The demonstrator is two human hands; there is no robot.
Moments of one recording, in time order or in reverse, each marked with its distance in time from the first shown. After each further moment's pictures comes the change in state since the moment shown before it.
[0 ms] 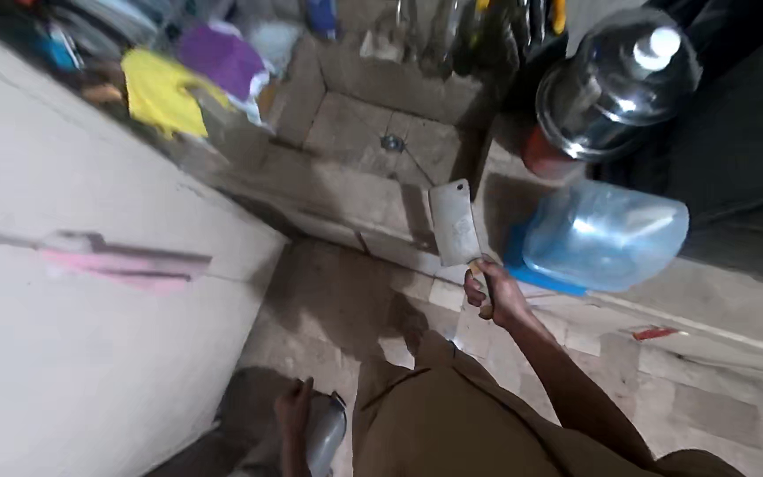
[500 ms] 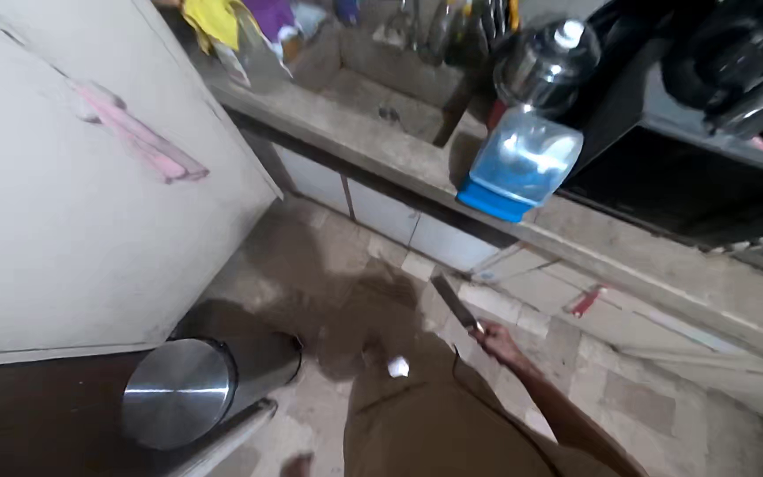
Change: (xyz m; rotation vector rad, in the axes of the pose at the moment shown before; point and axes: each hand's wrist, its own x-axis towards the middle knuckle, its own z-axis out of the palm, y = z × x) left_hand -0.445 -0.117 0.063 0.096 -0.268 -0.440; right_hand -0.299 0.188 -0.222 -1.000 0.010 0.069
